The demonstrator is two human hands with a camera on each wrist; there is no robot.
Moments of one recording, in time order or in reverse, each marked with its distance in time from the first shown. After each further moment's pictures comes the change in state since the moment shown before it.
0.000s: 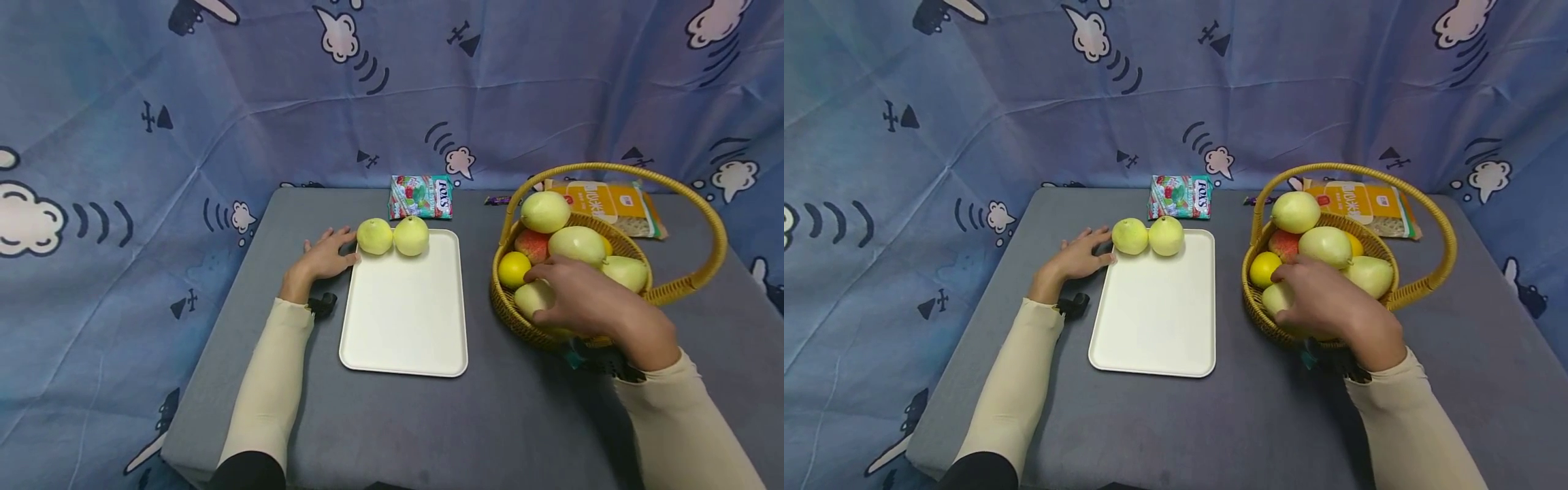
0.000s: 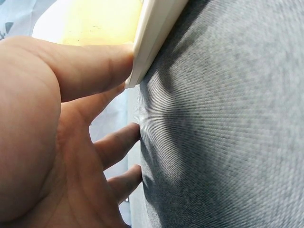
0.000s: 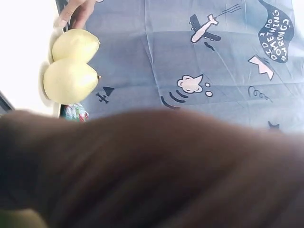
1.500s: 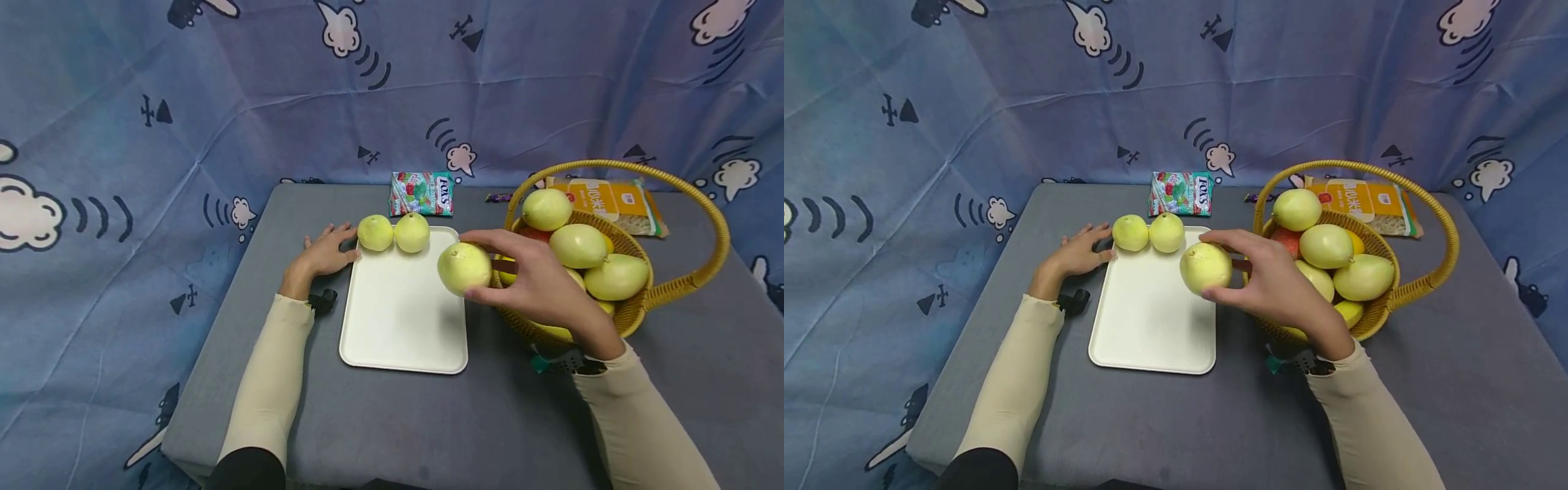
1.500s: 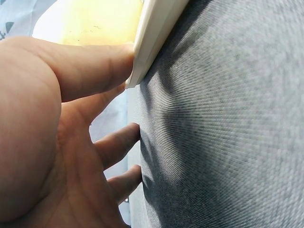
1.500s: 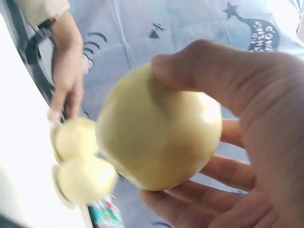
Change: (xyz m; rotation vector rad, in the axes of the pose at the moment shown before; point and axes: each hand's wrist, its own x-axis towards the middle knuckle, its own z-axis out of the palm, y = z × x) left_hand 0.001 0.000 -0.001 0.002 0.000 0.012; right_hand 0.030 -0.052 0.011 0.522 0.361 -0.231
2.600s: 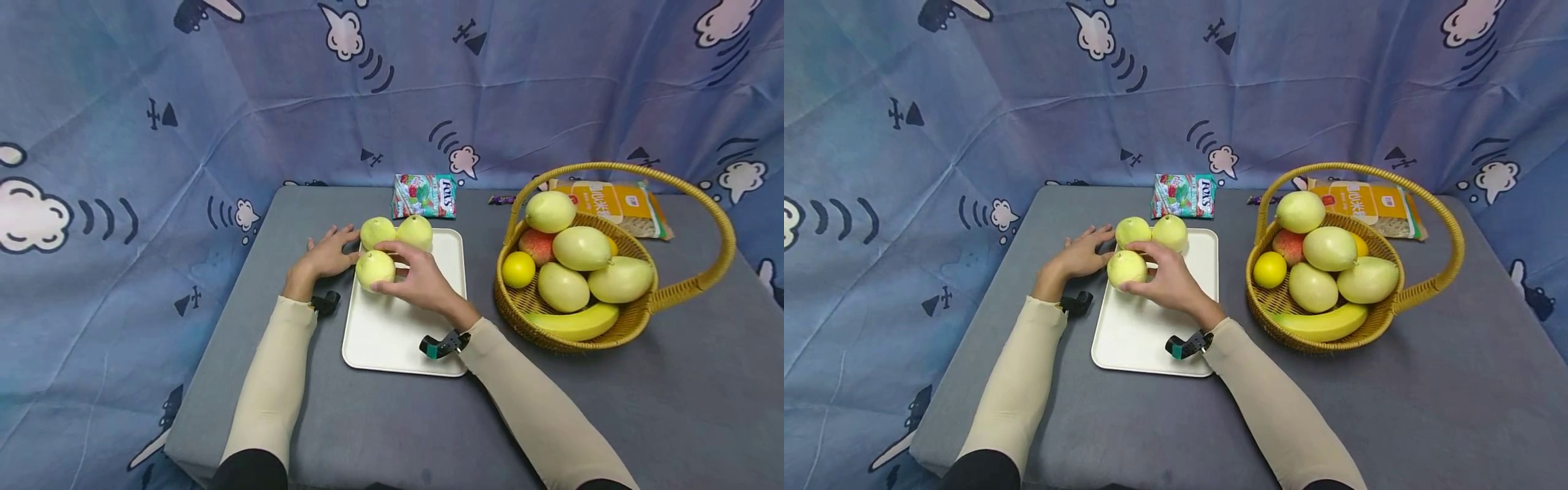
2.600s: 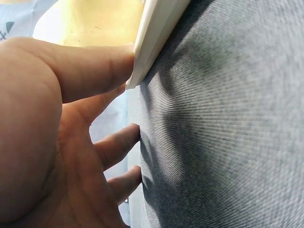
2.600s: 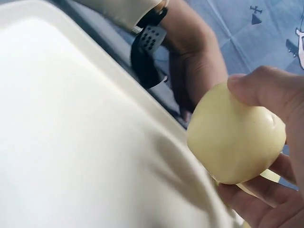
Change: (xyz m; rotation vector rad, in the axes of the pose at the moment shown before) left_hand 0.001 -0.002 0.001 0.025 0.022 0.020; right_hand 0.091 0.038 0.163 0.379 0.001 0.065
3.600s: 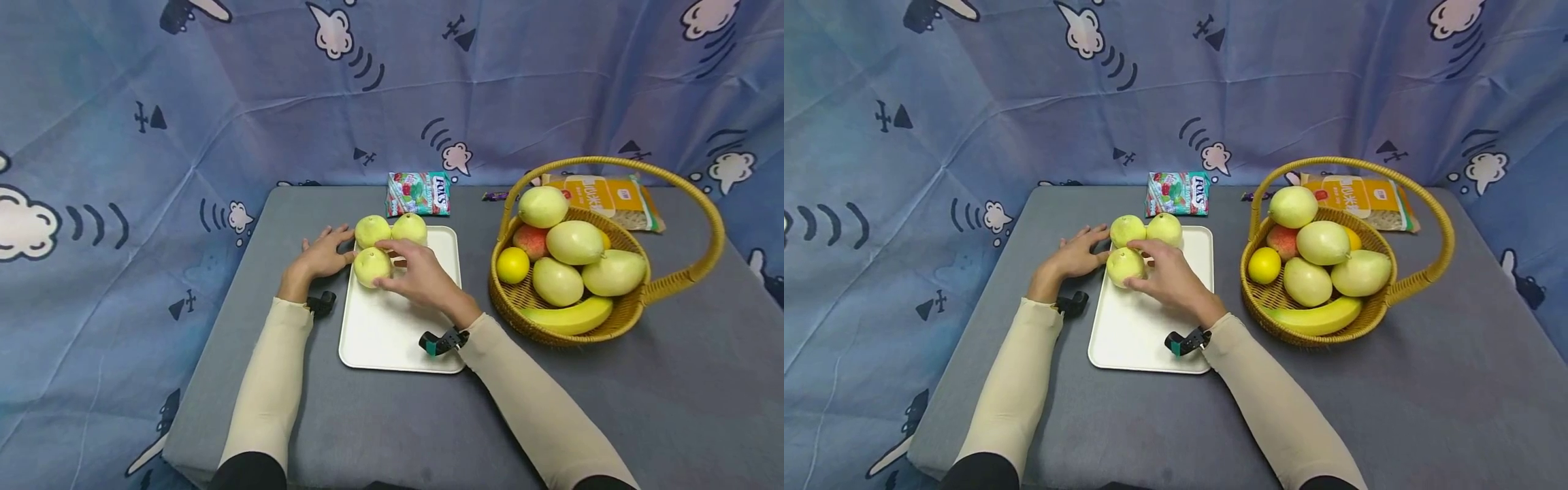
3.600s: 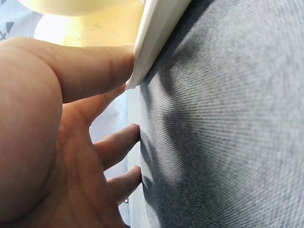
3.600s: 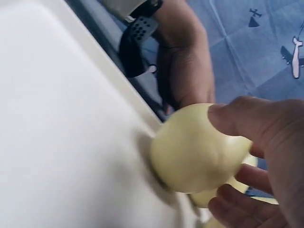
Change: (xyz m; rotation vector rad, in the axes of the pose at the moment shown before) left_hand -0.002 0.005 0.000 -0.008 -0.013 -0.026; right_hand -0.004 -0.013 -0.015 -0.229 -0.038 0.041
